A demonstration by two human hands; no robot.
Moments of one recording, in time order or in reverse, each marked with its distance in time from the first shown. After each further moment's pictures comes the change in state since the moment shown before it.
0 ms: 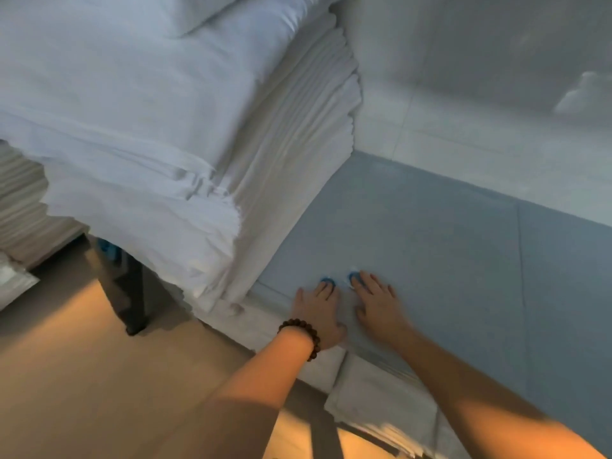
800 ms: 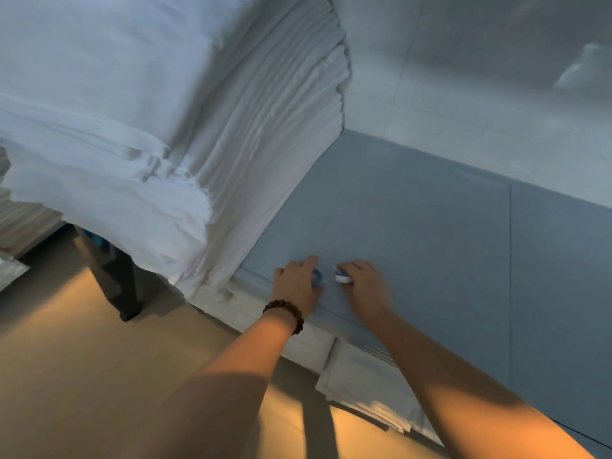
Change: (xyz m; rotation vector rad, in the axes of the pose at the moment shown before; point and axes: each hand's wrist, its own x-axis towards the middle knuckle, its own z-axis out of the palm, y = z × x) left_hand 0.012 0.004 -0.001 -0.283 0.277 -0.175; right_hand -0.005 -0.002 -0.003 0.312 0.329 -0.005
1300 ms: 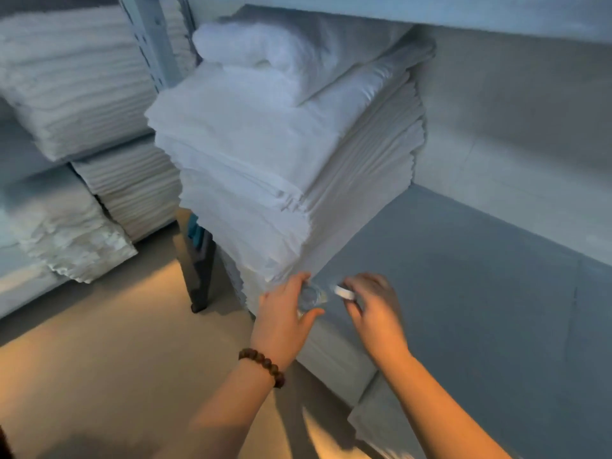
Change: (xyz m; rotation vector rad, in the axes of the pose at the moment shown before) left_hand -0.159 0.001 -0.153 -0.249 0.442 -0.107; right_hand -0.053 -0.161 -0.097 0.292 0.175 -0.352
